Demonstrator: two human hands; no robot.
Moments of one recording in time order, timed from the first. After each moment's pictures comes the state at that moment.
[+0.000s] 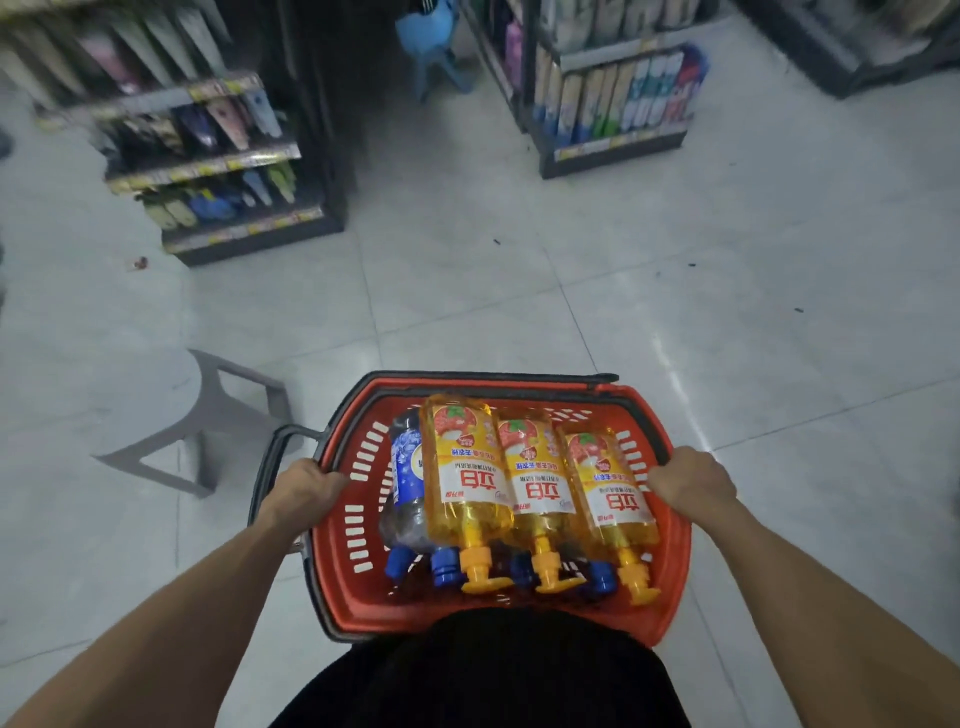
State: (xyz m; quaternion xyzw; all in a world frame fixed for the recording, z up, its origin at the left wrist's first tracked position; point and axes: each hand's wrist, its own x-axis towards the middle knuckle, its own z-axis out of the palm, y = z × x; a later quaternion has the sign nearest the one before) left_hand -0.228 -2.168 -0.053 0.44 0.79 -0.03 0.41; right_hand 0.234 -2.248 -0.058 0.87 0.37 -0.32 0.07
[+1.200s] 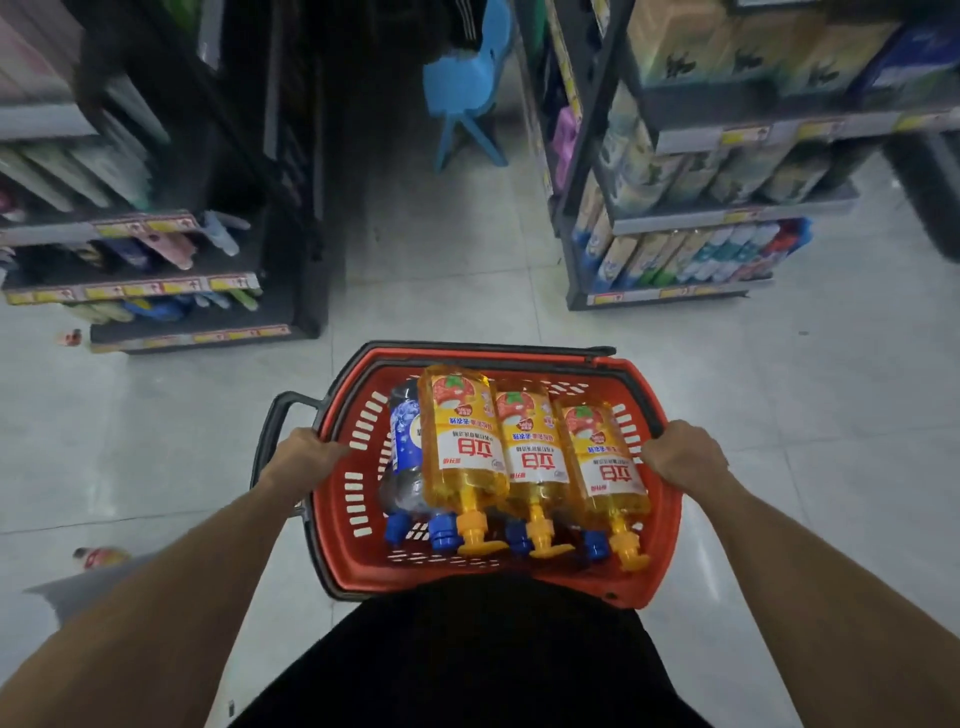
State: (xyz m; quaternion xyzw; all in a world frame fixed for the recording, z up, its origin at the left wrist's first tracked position) left_hand -0.049 -1.384 -0.065 0.37 0.82 0.02 0.44; right_hand 0.413 -1.387 -0.049 0.84 0.43 -0.32 0.11
